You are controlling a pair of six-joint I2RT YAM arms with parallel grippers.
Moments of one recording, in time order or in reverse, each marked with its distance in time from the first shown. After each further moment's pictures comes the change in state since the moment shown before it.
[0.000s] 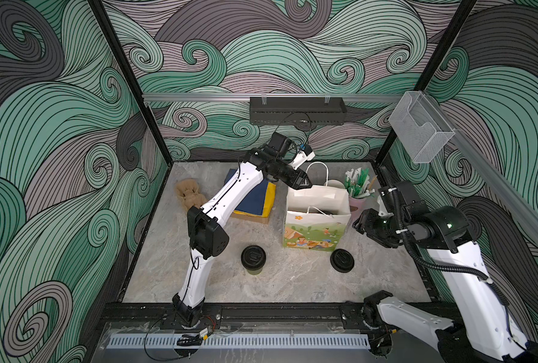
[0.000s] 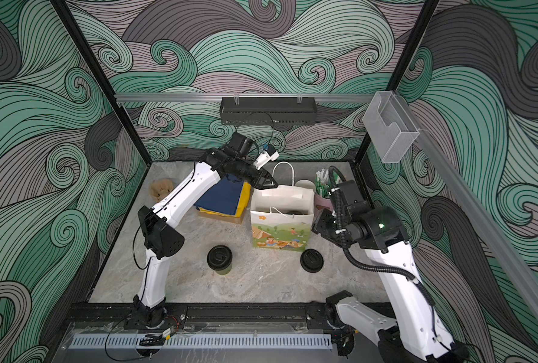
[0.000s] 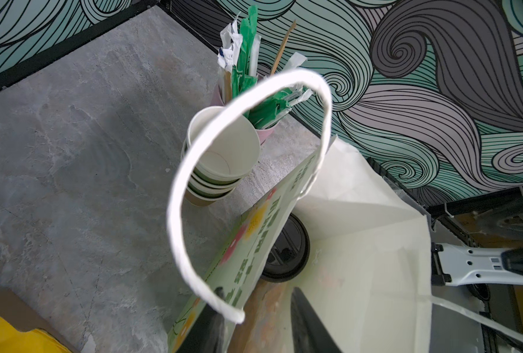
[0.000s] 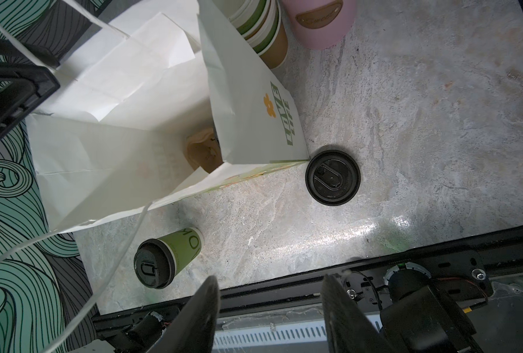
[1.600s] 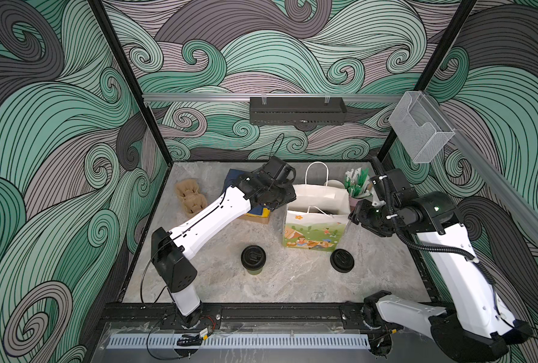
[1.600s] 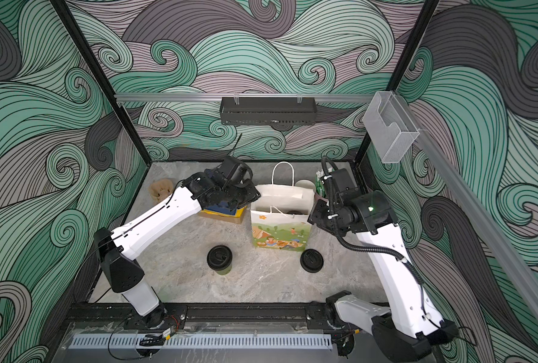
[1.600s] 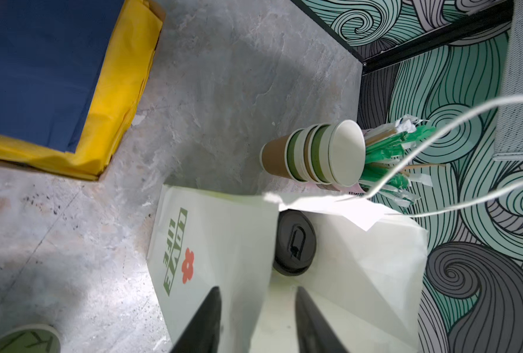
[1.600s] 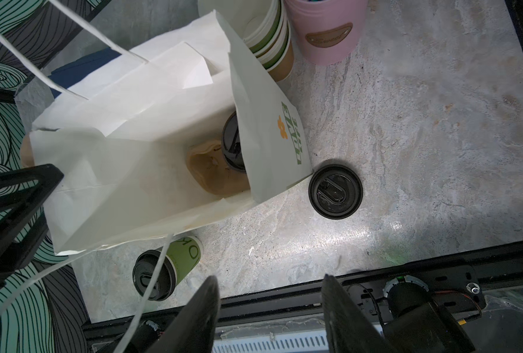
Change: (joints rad) left arm -0.161 -0.444 -0.574 0.132 -0.631 -1.130; right arm 0.000 0.115 0.083 0.008 0.018 -0.035
